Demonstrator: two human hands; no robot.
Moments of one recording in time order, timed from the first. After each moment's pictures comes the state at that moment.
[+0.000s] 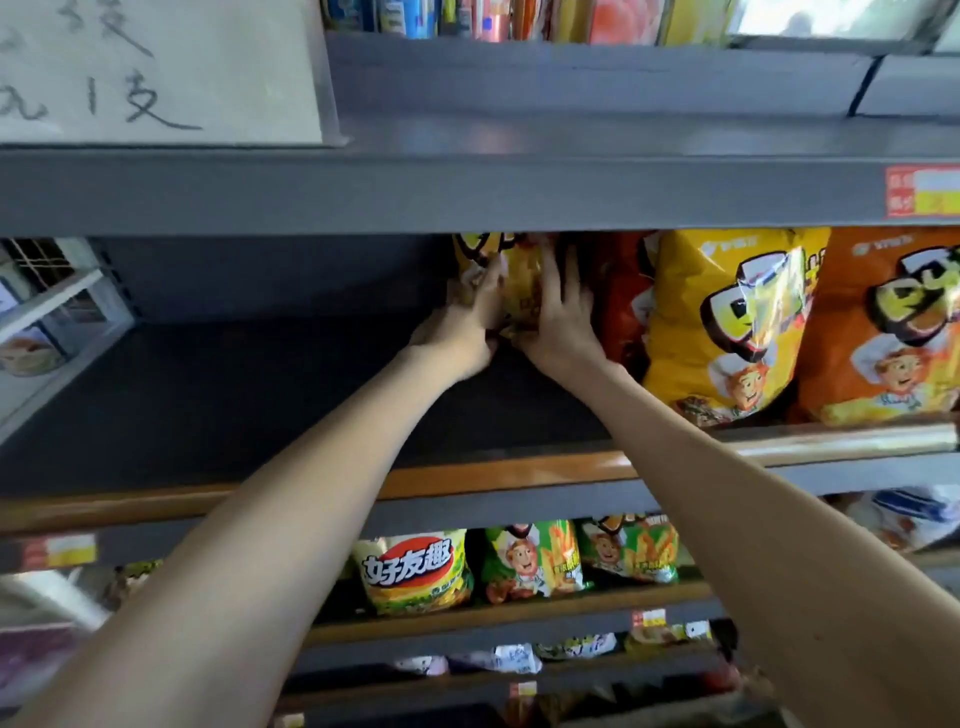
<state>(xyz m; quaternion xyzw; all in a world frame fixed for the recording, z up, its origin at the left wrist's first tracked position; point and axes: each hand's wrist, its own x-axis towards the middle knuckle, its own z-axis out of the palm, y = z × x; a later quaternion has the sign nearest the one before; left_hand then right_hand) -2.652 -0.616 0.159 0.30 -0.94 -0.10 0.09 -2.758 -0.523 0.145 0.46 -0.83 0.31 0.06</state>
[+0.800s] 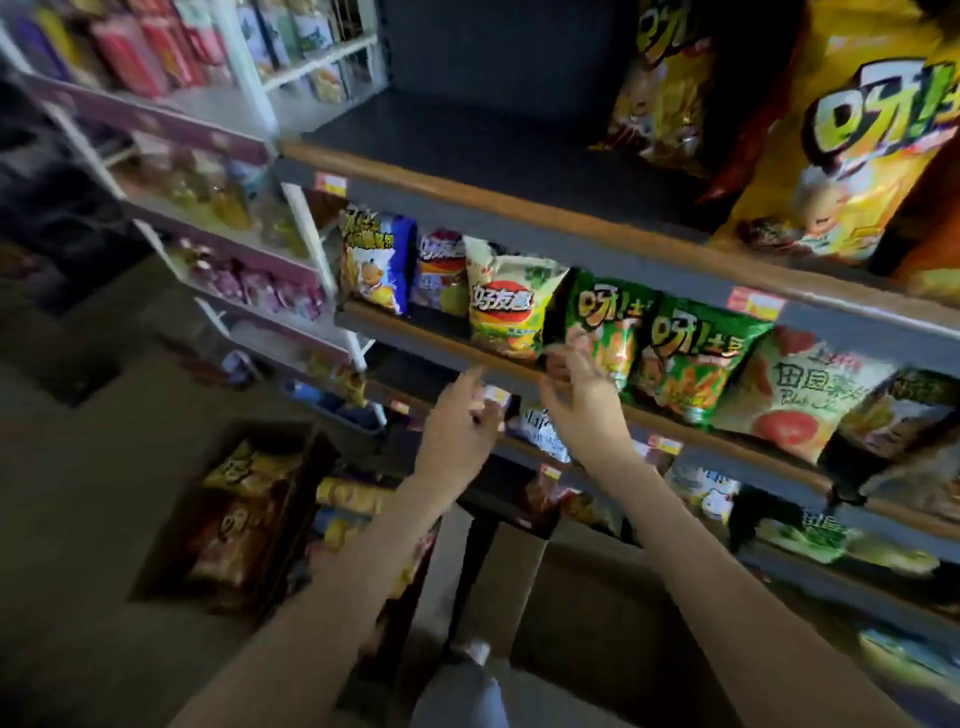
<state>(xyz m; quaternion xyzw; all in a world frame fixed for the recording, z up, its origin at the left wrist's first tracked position) -2.442 -0.293 0.006 0.54 -0.69 -0.38 0.31 -2.599 -0.273 0.028 0.63 -0.66 0.37 -0.19</state>
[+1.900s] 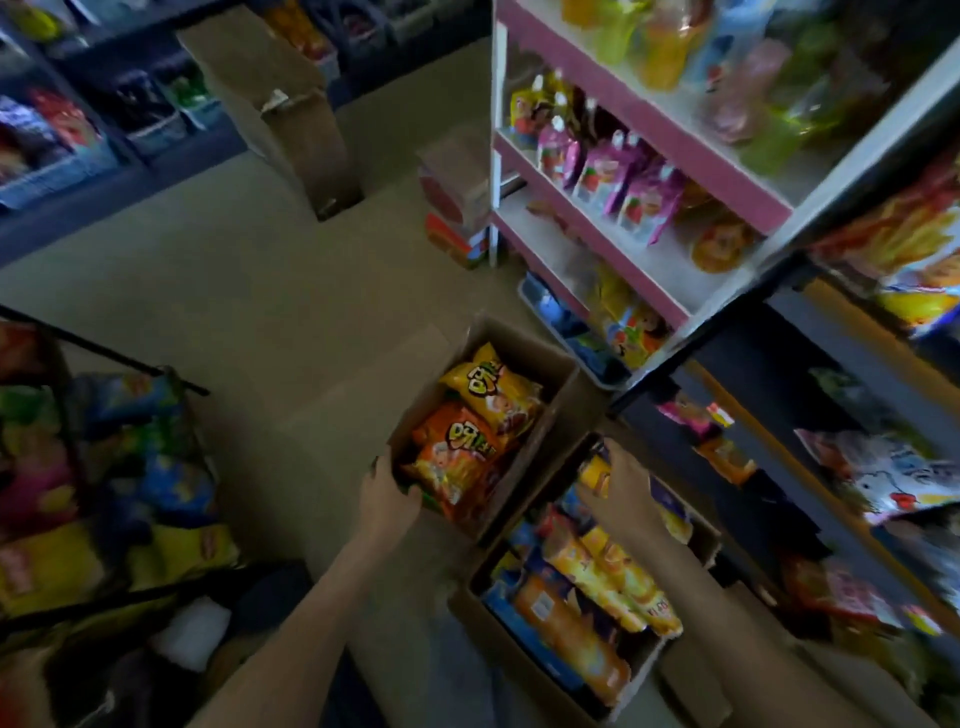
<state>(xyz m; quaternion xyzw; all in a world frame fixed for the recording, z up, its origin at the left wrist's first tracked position) -1.907 -0.339 -0.245 0.85 -0.31 -0.41 0.13 -2.180 -0.422 -0.224 0.62 -0.65 0.01 -0.44</state>
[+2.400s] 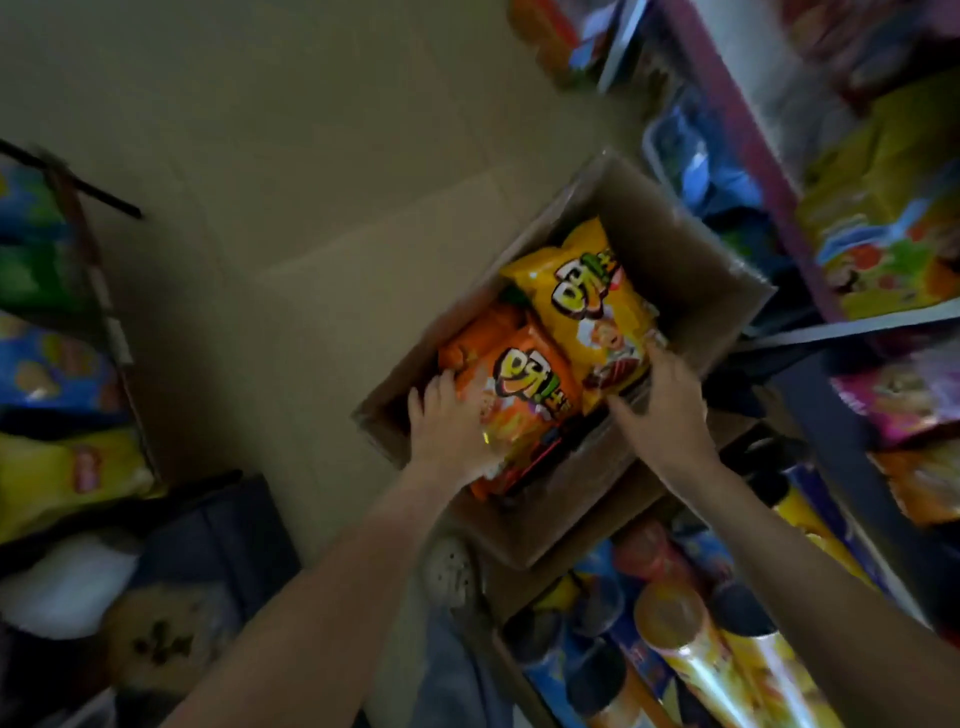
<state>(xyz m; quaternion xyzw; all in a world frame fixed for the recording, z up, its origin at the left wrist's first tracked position) -1.875 -0.417 -0.545 0.81 -0.49 -0.33 -0.08 -2.063 -0.532 -0.498 0.72 -0.60 -0.06 -0.33</state>
